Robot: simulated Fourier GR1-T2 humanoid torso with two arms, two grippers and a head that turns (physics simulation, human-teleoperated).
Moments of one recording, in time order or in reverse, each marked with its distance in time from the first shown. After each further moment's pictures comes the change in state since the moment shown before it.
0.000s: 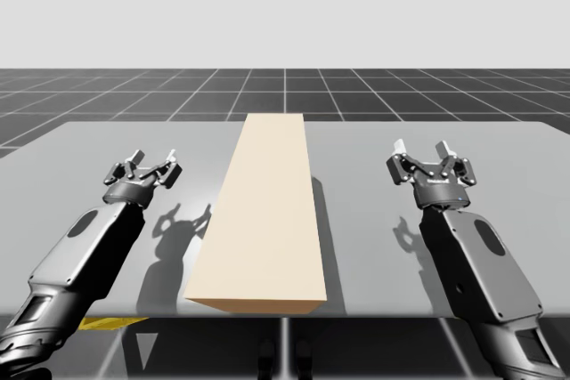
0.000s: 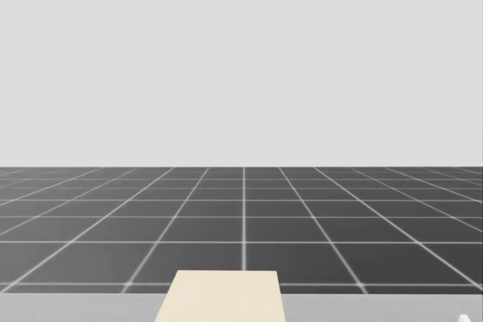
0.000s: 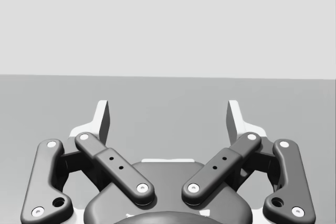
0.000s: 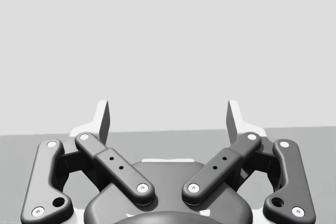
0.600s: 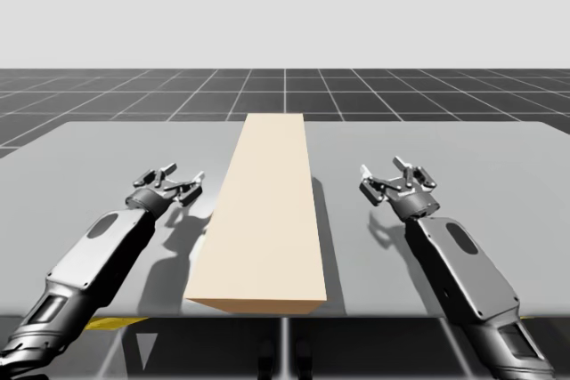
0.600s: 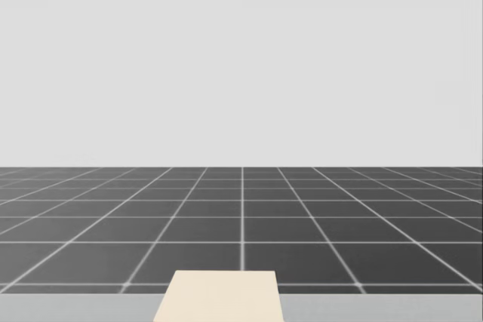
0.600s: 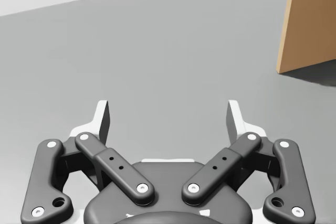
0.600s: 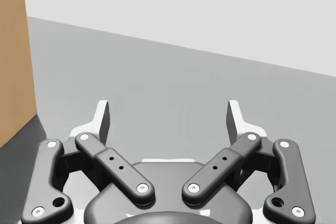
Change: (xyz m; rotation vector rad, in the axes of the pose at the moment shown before) left arm -0.021 -0.019 0.004 -0.273 0.263 -0.108; right arm -0.033 0.019 0.009 0.301 0.235 0.065
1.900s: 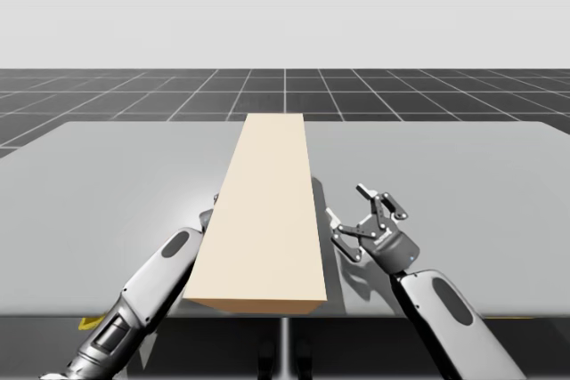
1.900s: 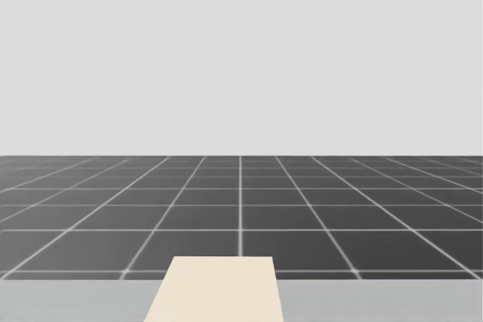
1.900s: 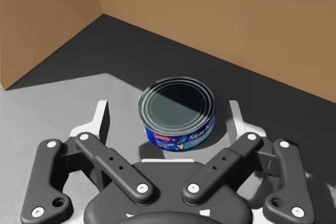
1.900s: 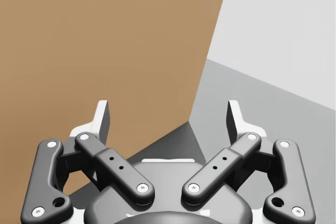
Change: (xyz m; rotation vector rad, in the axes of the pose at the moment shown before) left arm -0.023 -0.139 -0.017 -0.628 0.046 -0.156; right arm -0.008 0.084 0.063 0.362 -0.167 0.061
